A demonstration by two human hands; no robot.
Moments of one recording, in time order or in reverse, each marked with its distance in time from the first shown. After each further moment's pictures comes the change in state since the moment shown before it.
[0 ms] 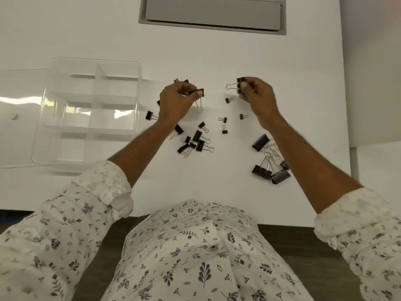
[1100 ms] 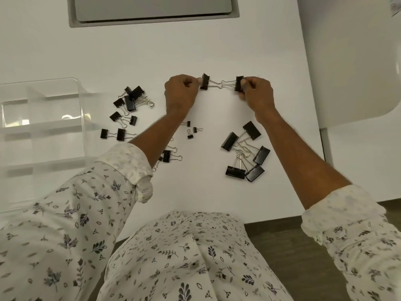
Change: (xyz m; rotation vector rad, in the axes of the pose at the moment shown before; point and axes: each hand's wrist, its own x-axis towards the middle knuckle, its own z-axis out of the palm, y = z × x) left_hand 0.040 0.042 0.135 0.146 -0.060 -0.039; right_hand 0.023 0.038 -0.090 -0.206 0.302 0.252
